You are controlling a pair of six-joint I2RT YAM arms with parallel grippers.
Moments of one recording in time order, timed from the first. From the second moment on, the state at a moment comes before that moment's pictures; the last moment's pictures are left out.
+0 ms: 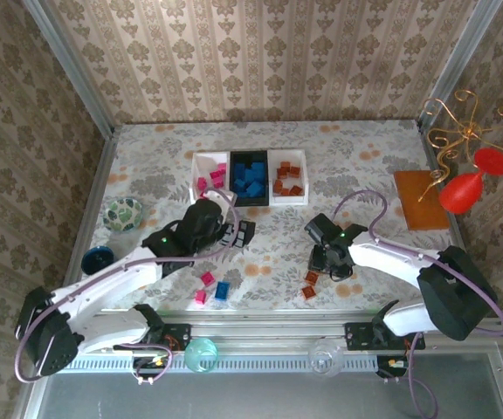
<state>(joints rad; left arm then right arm) -0.86 1.07 0.75 -0.28 -0.17 -0.33 0.61 1.38 0.68 -0.69 0.06 0.90</state>
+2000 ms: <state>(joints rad) -0.78 0.90 0.63 -0.38 -0.24 -0.39 0.66 1.41 0.83 -0.70 0.04 0.56</state>
